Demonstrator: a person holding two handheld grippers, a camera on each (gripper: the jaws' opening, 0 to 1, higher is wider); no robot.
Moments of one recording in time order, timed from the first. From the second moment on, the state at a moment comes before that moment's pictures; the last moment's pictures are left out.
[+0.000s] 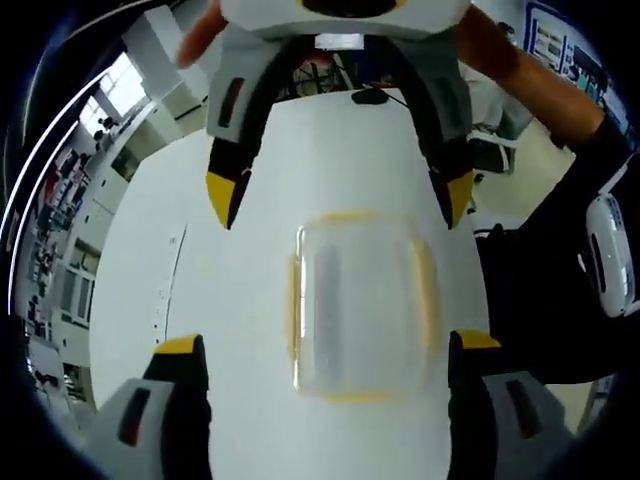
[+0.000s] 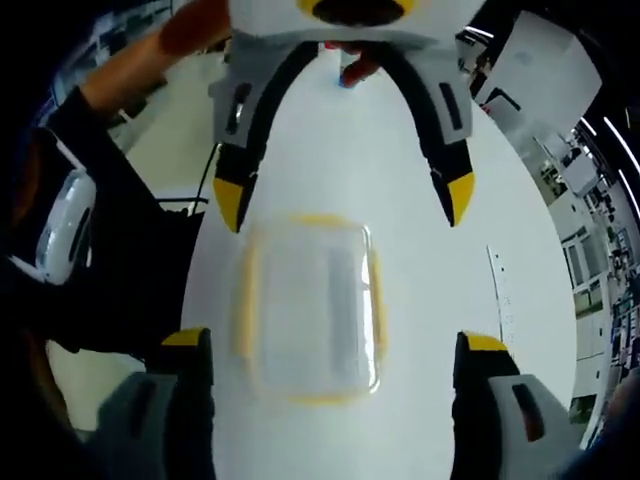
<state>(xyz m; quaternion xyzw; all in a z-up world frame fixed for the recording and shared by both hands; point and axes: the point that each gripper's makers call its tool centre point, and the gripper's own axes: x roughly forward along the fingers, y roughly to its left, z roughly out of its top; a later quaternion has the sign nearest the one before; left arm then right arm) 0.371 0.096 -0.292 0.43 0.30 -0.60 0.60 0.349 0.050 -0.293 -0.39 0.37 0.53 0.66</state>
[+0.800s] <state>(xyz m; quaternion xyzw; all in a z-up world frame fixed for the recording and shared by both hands) 0.366 0.092 -0.329 0.42 0.33 -0.62 0.58 0.348 0.056 -0.326 -0.37 0.38 0.55 0.65</state>
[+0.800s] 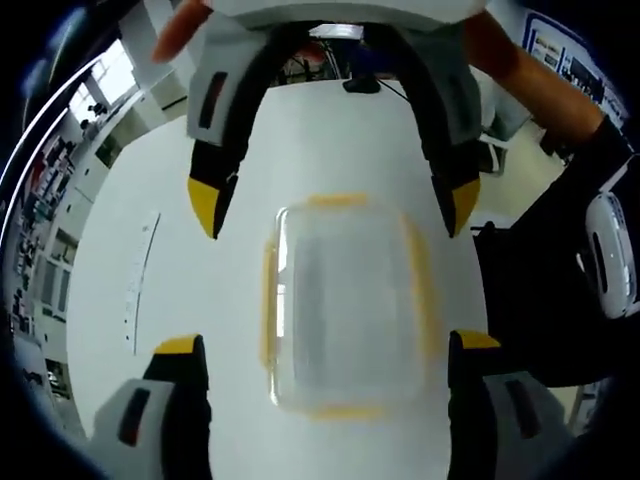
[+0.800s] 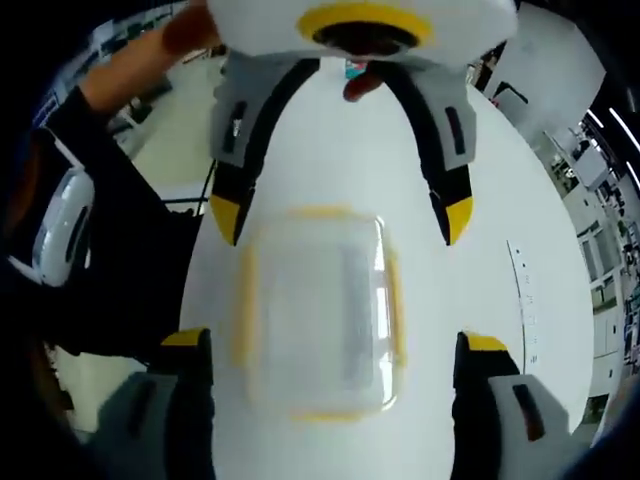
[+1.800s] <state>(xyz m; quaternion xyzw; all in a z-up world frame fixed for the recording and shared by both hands) 0.358 0.083 -0.367 0.40 0.35 -0.64 0.55 0.343 0.063 -0.354 -0.33 0.40 0.57 0.63</state>
